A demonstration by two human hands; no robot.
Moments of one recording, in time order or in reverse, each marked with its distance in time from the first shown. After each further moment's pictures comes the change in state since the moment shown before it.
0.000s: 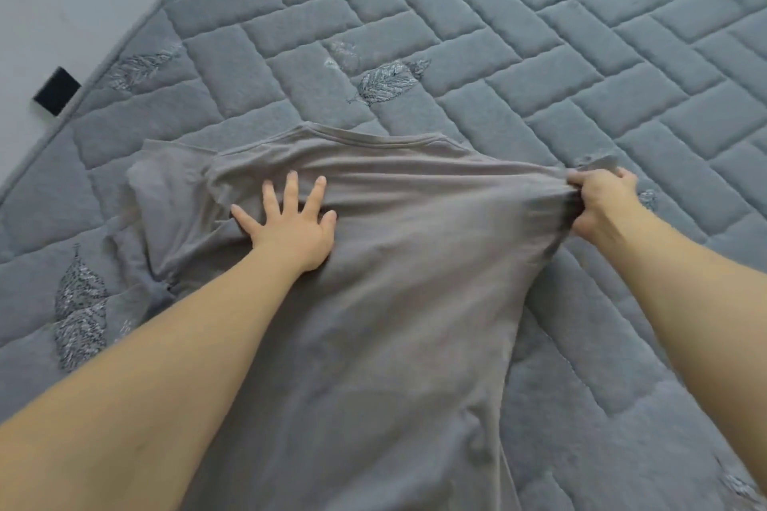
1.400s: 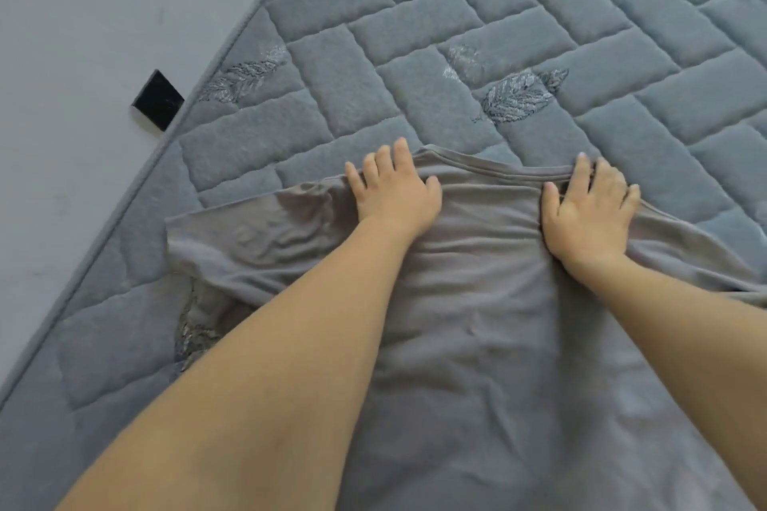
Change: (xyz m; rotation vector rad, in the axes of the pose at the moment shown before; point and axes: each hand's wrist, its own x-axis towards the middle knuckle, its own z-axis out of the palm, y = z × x) left_hand 0.077 -0.020 -0.068 -0.234 0.140 0.070; right_hand -0.031 0.092 0.167 -1.371 -0.006 -0.841
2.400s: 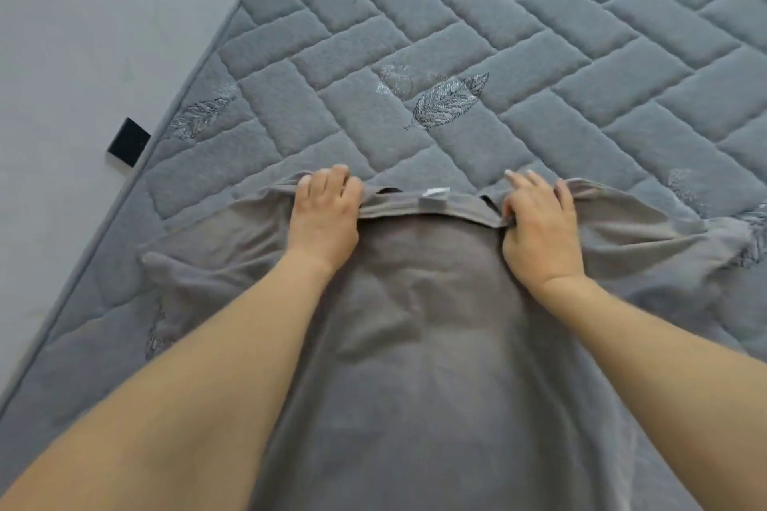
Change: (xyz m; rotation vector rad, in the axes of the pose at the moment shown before) left_hand -0.036 -0.018 0.004 0.418 0.326 0.394; right_hand -0.060 0.032 -0.049 0.285 0.083 -0.296
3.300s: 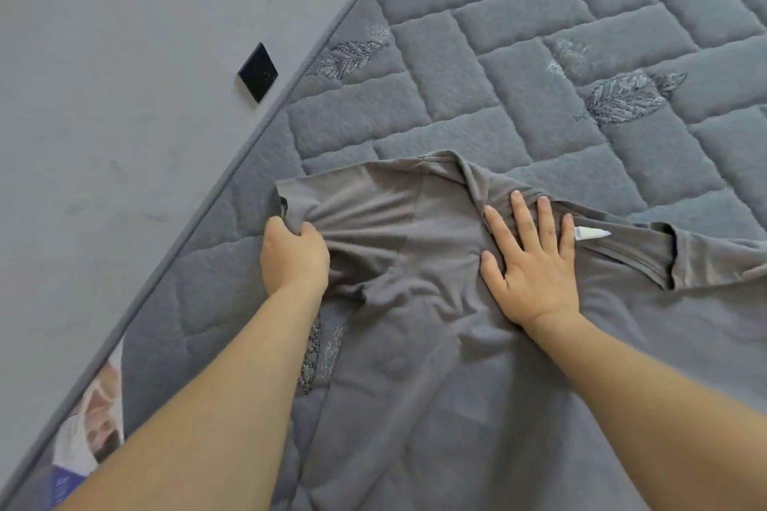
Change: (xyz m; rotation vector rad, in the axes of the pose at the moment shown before) left_hand -0.130 -0.147 0.007 -0.730 -0.017 -1.419; right_hand -0.023 -0.139 0.108 -0.241 -0.240 -0.246
